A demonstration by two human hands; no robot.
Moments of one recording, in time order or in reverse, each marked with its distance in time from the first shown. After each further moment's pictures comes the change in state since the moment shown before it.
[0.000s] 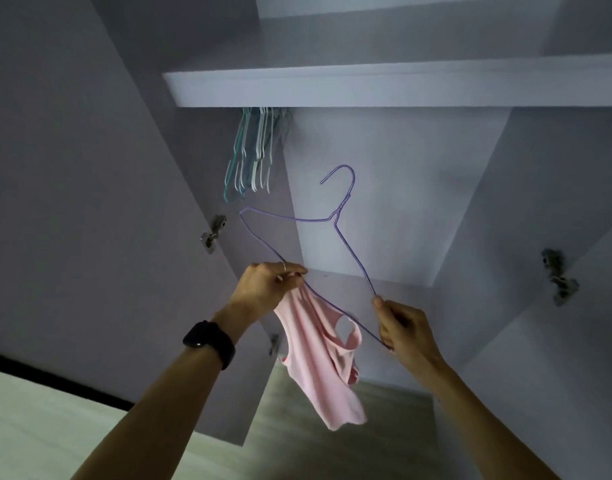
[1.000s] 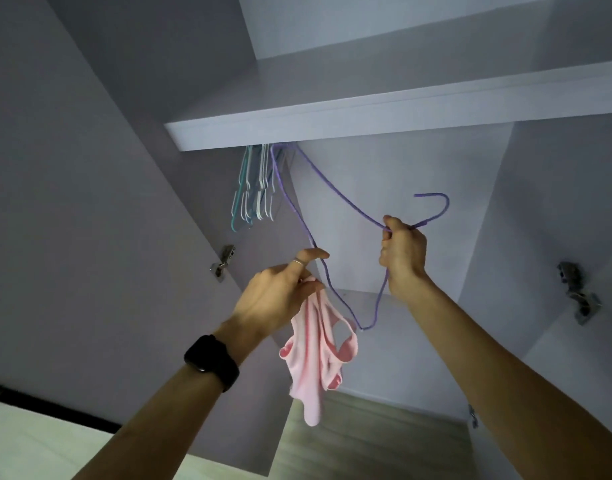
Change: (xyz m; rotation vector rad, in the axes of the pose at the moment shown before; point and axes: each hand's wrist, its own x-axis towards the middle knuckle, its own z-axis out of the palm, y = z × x) left_hand 0.003 0.082 -0.030 0.182 -0.017 0.225; right_hand 0.133 -0.090 -0.016 0.613 0.412 0.256
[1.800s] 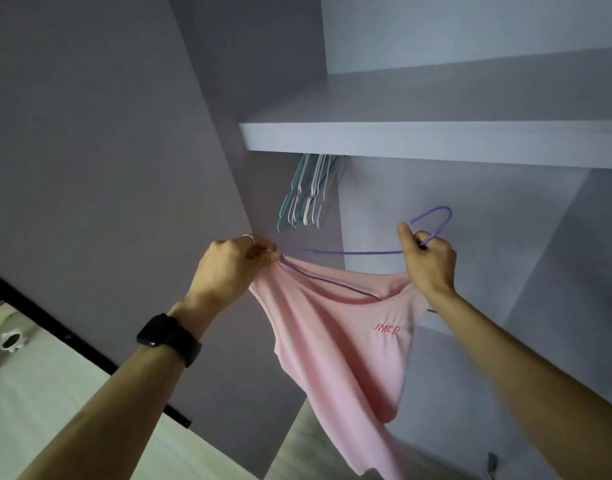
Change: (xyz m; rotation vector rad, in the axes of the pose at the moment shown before) left_hand -0.039 -0.065 -0.081 -0.019 0.373 -0.335; right_hand 0.024 0.014 0.022 -0.715 -0.089 -0.647
